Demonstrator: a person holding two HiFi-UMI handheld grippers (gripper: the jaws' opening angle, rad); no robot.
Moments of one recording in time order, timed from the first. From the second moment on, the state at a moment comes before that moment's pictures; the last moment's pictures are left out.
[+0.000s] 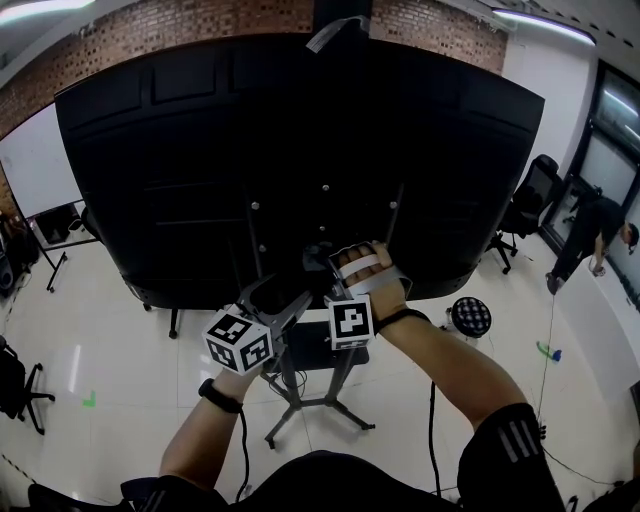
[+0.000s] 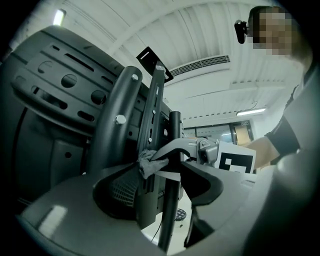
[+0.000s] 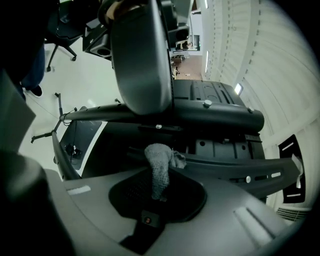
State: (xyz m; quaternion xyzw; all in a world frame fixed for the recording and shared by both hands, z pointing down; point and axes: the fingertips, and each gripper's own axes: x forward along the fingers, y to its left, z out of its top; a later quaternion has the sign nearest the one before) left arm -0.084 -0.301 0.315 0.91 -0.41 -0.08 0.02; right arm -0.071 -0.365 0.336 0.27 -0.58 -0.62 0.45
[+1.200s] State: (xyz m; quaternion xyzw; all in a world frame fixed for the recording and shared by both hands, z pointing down) left arm -0.036 -0.273 0.259 0.92 -0.37 -0.10 -0.06; right arm -0.007 -0.300 0.242 0.36 -0.73 -0.52 0.25
